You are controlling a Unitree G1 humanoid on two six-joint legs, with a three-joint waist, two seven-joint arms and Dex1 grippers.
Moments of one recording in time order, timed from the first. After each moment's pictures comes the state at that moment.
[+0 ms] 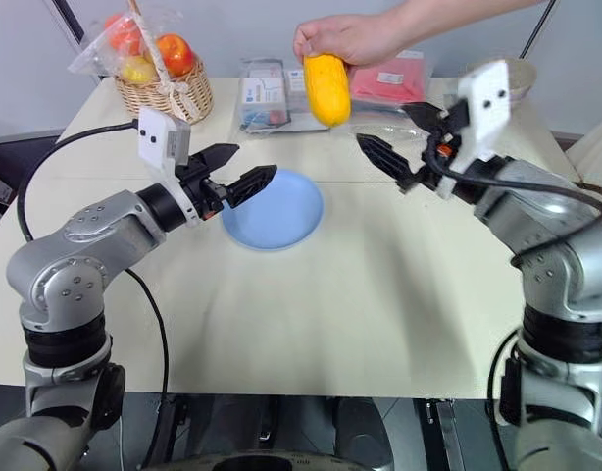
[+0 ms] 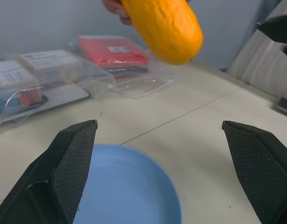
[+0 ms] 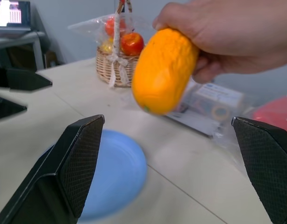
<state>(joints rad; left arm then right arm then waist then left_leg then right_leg) -0.58 0.41 0.14 -0.52 -0.78 1.01 -0.21 -0.68 -0.62 -0.22 -0.36 0.70 0.92 0.42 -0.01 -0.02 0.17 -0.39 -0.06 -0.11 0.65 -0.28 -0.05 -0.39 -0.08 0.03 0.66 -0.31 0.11</state>
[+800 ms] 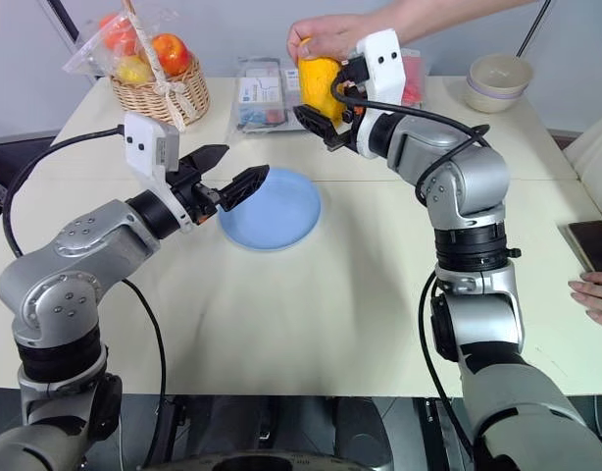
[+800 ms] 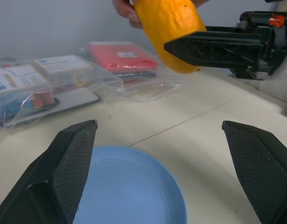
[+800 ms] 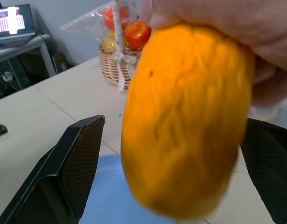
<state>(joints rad) -0.52 0.41 0.15 -0.60 -0.80 1.00 -0.15 -1.01 -0.40 -0.01 0.09 0.49 0.83 0.42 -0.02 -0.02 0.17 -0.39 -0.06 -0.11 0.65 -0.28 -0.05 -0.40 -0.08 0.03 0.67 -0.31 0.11</state>
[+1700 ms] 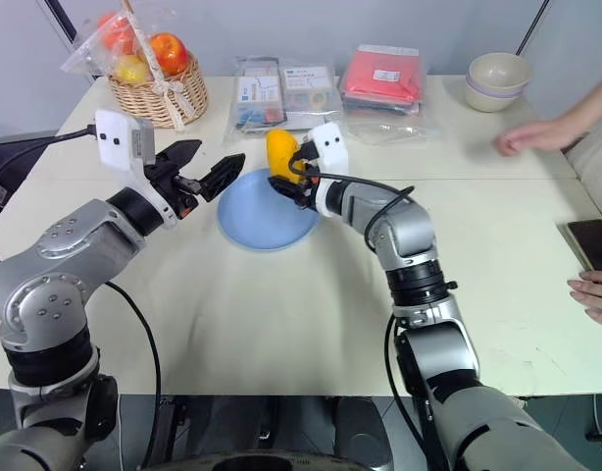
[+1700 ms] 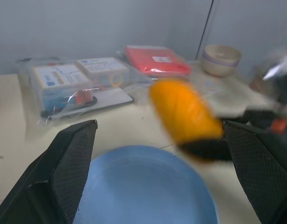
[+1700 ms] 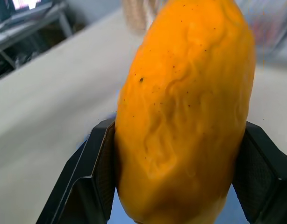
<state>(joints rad) -0.51 0.43 0.22 -0.61 -0.83 1.02 -0.04 -0.82 -0.17 0.07 0.16 0.39 0.79 0.43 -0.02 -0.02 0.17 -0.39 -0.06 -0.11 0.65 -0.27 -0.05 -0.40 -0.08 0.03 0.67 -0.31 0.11</state>
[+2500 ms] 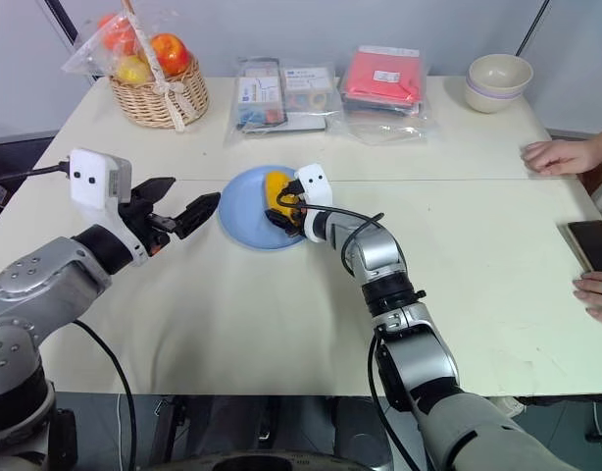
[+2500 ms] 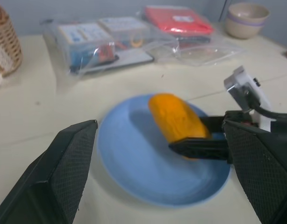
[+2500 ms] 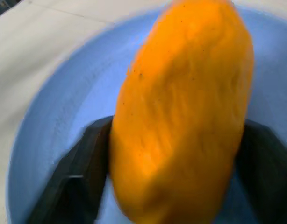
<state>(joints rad) -0.32 0.57 0.35 -0.76 -1.04 1.13 0.07 -0.77 -0.09 0.11 0.41 0.24 0.63 0.46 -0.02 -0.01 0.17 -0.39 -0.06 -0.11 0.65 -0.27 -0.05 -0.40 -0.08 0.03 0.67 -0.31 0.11</state>
